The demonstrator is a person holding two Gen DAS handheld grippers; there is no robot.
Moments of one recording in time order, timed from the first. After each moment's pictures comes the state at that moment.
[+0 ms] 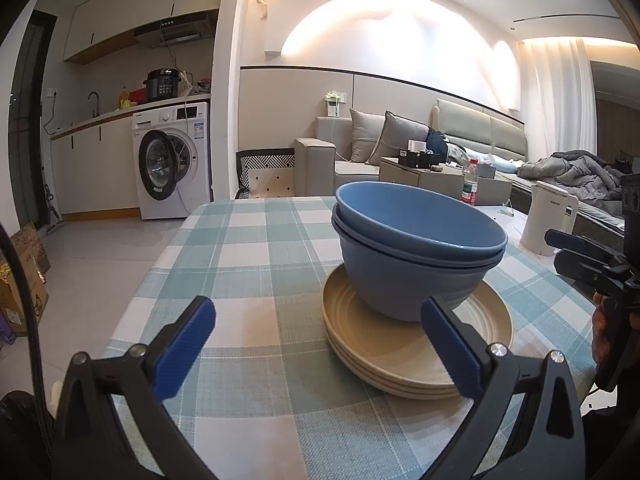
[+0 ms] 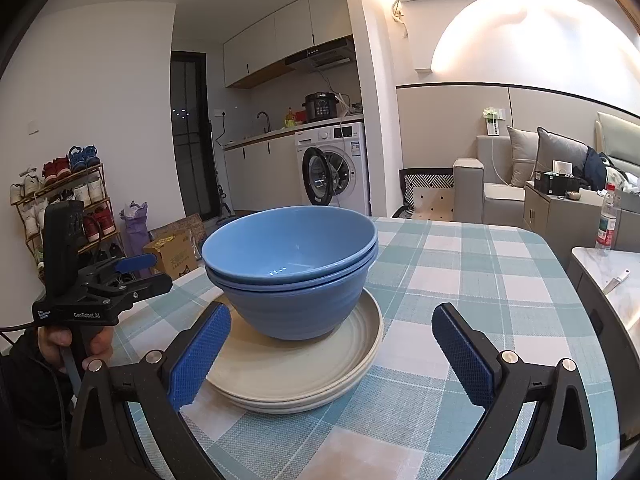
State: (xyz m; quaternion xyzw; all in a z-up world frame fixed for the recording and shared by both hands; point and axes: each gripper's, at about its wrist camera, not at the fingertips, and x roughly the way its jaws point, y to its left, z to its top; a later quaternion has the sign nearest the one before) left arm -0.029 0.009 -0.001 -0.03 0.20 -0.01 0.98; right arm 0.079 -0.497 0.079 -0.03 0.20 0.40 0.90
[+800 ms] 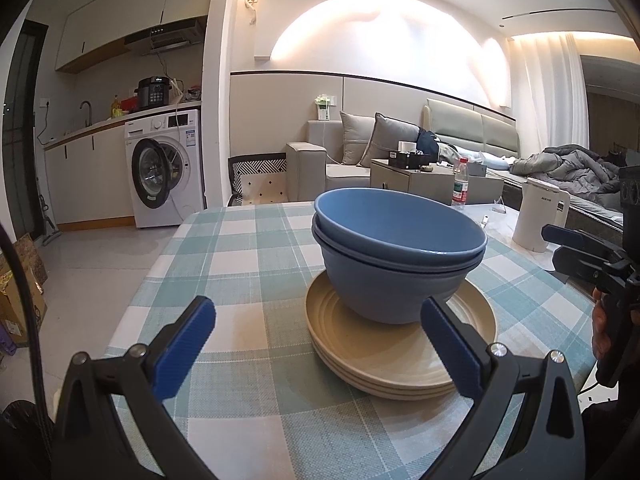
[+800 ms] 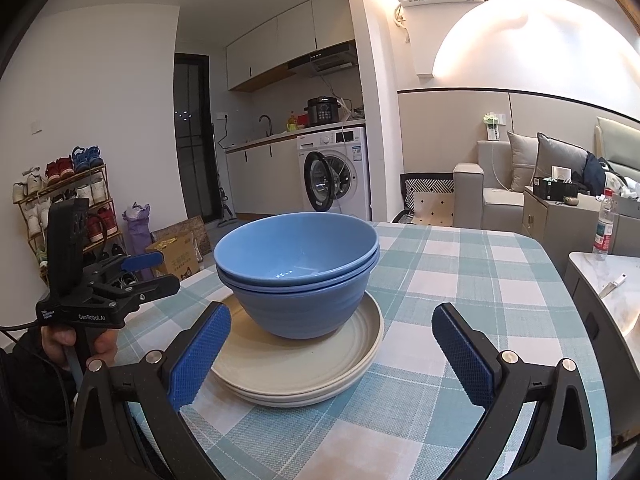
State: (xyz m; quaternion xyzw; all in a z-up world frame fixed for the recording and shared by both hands) left arm -0.035 -0.003 0.006 -0.01 0.19 -0.02 0.98; right arm 0.064 -0.506 0.087 -0.03 0.19 0.40 0.90
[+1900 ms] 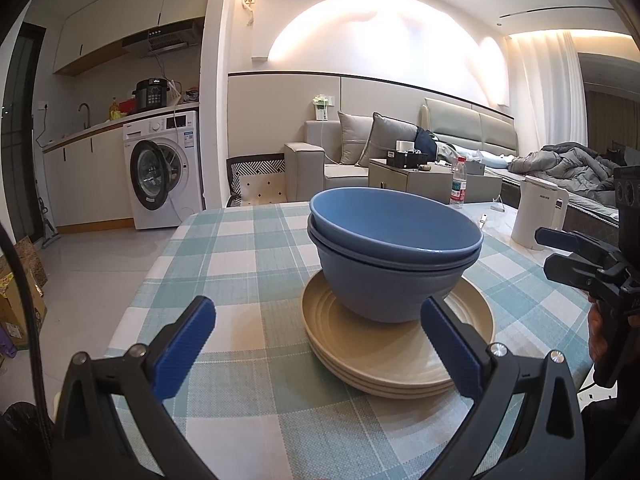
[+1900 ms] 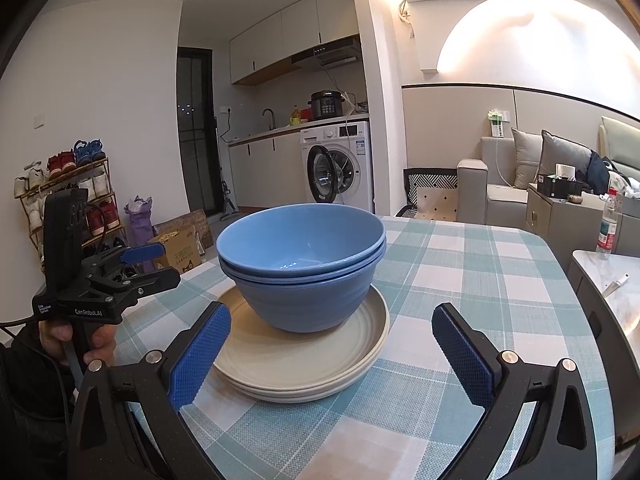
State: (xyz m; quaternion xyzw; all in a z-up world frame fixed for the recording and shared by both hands) left arm -0.037 -0.007 0.006 -0.01 0.19 -0.02 0.98; right arm 0.064 -0.500 0.083 -0.04 0.19 0.40 0.89
